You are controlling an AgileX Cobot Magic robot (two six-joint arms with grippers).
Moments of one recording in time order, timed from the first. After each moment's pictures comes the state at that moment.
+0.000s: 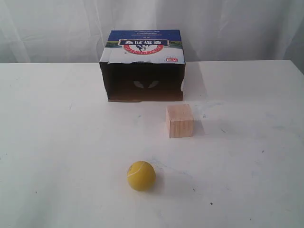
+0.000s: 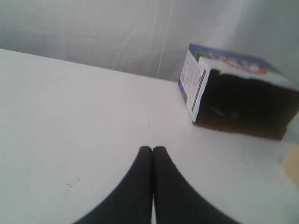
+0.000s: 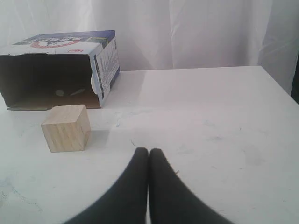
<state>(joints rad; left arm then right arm) 0.03 0.01 0.02 -0.33 0.12 0.03 0.12 0.01 0.00 0.00 0.23 0.11</state>
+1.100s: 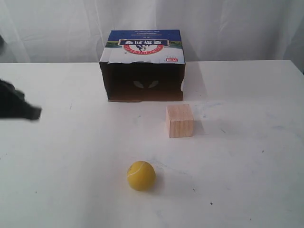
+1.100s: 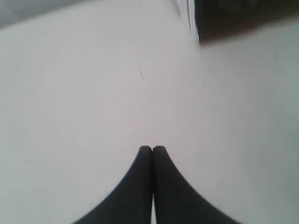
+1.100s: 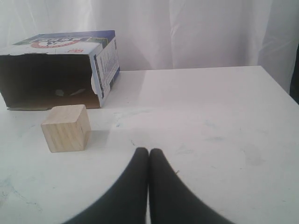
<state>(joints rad) -0.31 1.12 -0.72 0.50 0.46 -0.36 0.12 0.01 0.00 0.00 0.23 0.11</state>
